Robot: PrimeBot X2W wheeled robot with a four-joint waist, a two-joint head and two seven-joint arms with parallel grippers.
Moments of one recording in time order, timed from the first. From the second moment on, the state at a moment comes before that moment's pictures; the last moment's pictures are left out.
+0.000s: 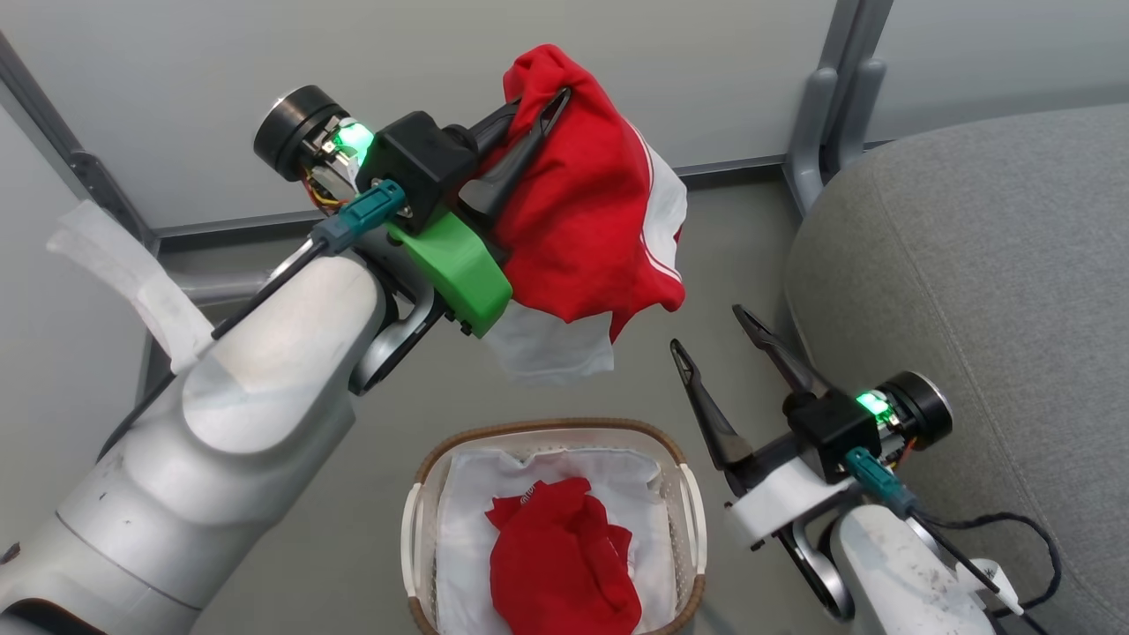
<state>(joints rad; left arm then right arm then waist) -0.95 0.32 -0.88 0.34 -0.53 -0.13 -0.15 -0.26 -0.05 0.30 0.21 -0.01 0.13 -0.26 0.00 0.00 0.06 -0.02</state>
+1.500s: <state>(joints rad) -0.78 0.35 -0.91 0.30 -0.60 -0.05 -0.21 -0.55 -0.05 0.40 0.38 -0.03 0.13 -0.26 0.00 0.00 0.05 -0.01</state>
